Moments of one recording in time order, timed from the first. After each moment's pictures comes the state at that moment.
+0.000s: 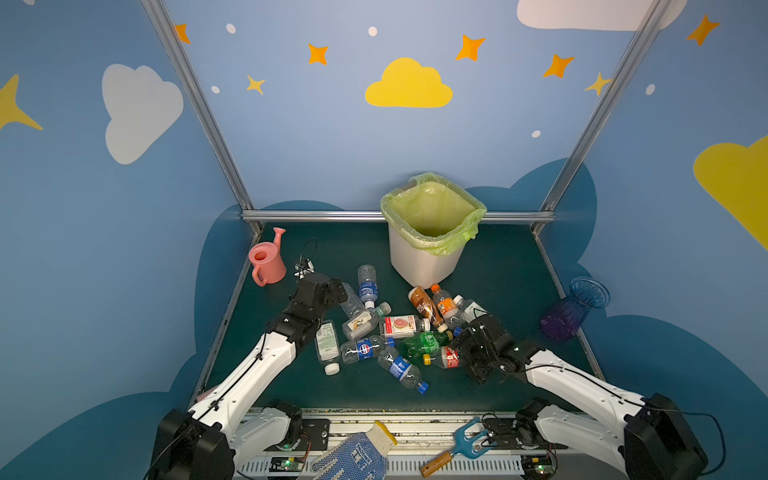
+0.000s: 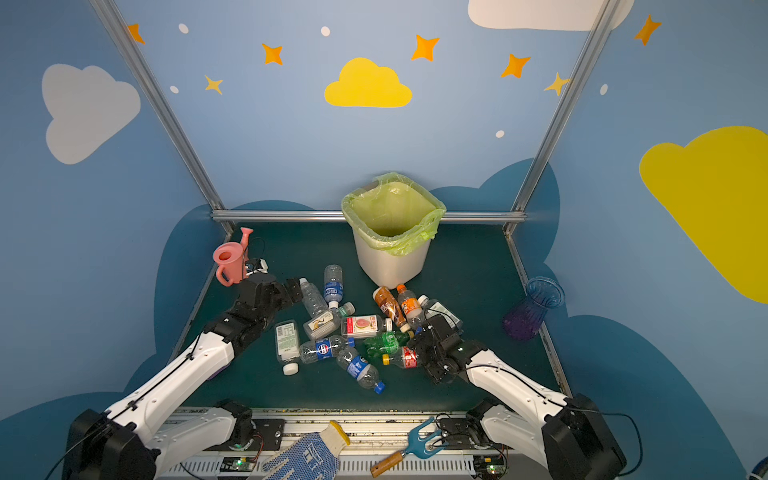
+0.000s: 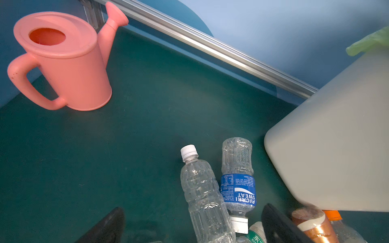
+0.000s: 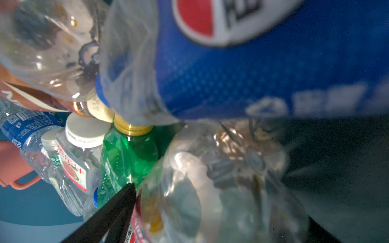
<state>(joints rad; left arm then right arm) -0.35 1.08 0.73 -0.26 -0.34 -0.58 0.64 1.08 0.47 -0.47 -0.10 1.45</state>
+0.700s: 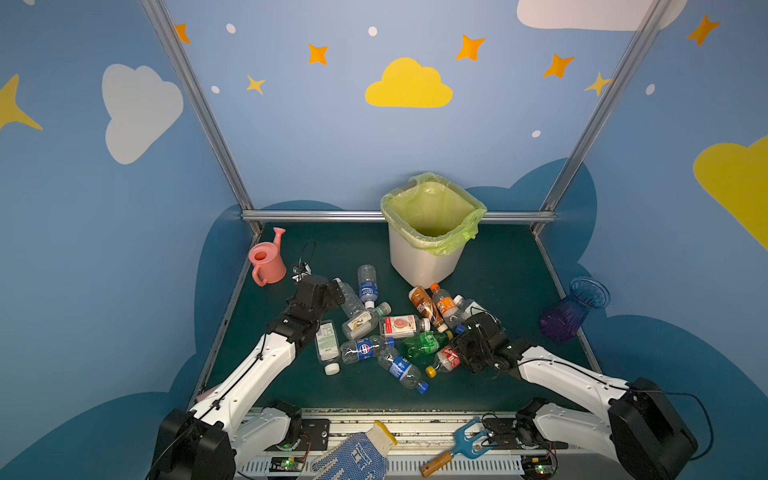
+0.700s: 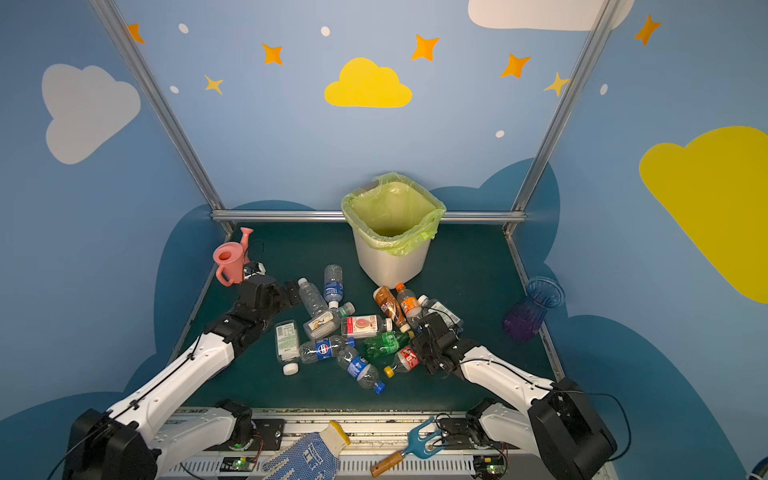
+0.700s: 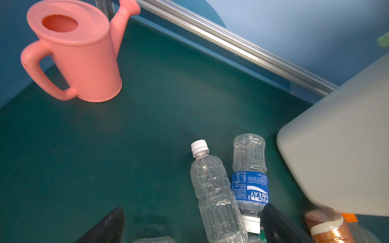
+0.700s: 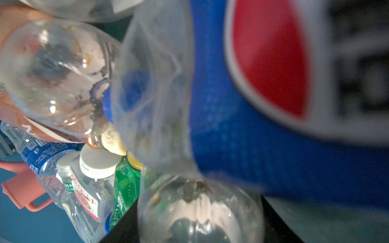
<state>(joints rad) -0.33 1.08 0.71 -0.28 -0.35 -0.60 0.65 1.15 0.45 -0.33 -0.02 1.50</state>
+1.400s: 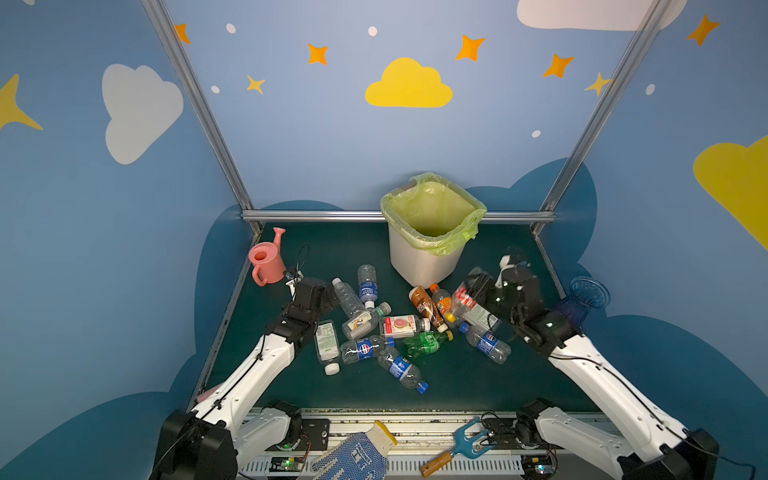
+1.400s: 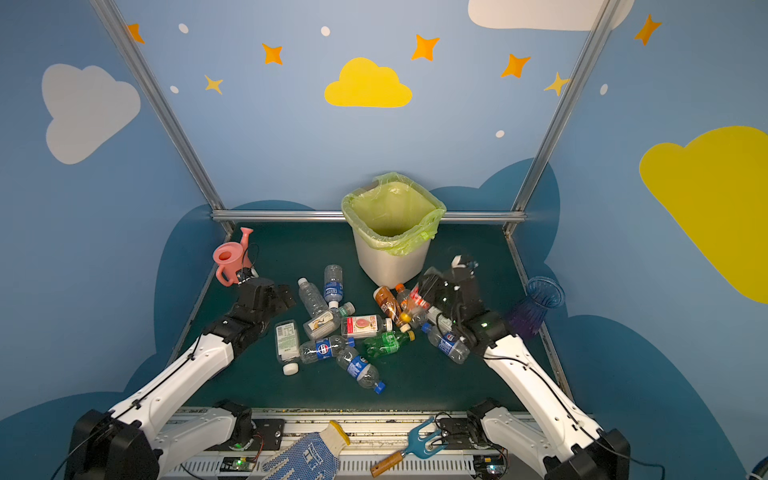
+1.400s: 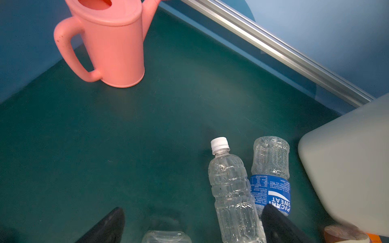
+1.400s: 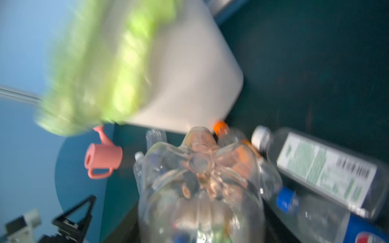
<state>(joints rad) -0.30 1.07 0.69 -0.32 -0.38 -0.68 0.45 0.98 0.97 -0.42 0.11 0.78</state>
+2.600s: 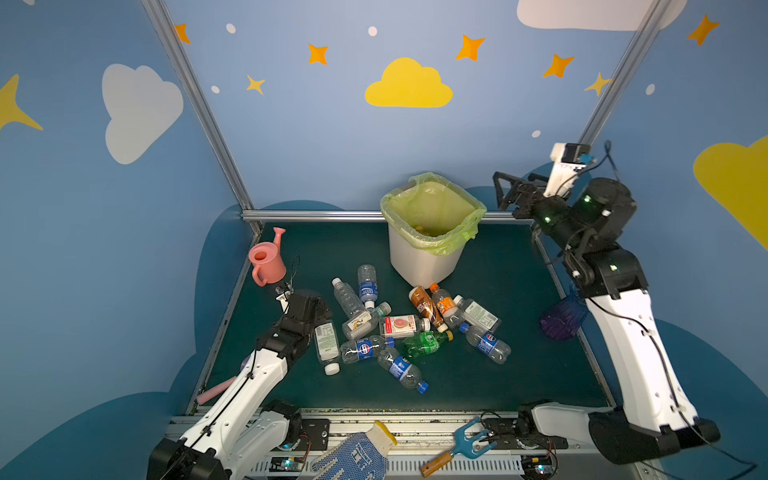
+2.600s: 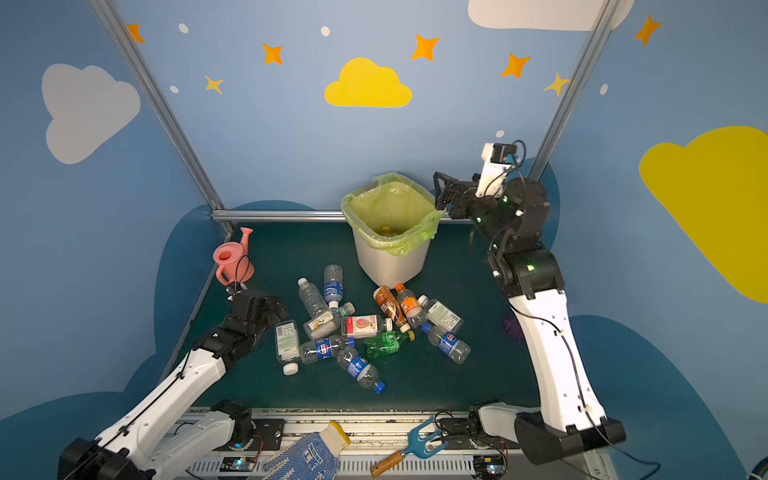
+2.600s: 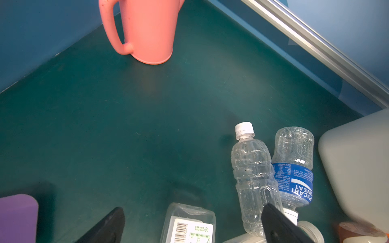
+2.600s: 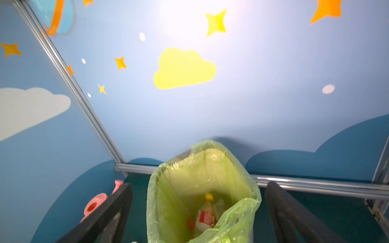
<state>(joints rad) -0.29 0.95 0.62 -0.45 -0.38 -0.76 0.27 1.26 1.70 -0.40 -0.11 0.26</state>
